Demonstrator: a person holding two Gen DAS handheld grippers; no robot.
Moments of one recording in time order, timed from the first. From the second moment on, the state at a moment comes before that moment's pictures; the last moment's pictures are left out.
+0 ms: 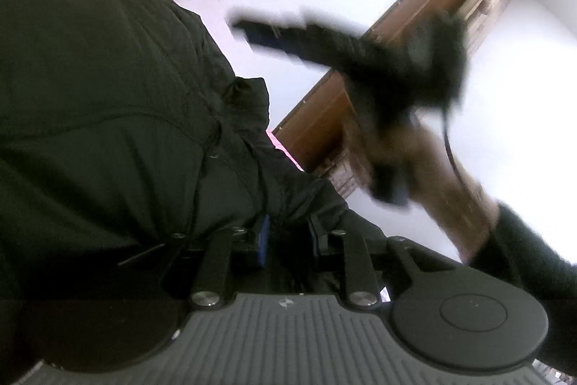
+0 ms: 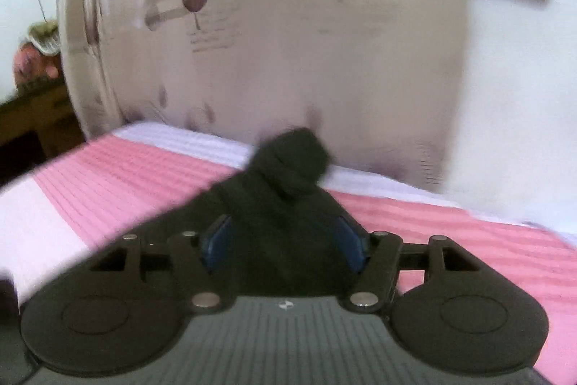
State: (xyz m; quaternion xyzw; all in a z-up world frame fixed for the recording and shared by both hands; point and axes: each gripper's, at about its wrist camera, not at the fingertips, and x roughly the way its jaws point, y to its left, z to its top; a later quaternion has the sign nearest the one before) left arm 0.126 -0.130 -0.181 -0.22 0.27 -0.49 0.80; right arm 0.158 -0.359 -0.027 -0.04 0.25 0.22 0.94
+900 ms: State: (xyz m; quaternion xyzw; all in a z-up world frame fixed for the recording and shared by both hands) left arm 0.113 -0.131 -0.183 -0.21 0.25 -0.48 0.81; right arm -0.020 -0.379 -0.077 0.07 0.23 0.14 0.96
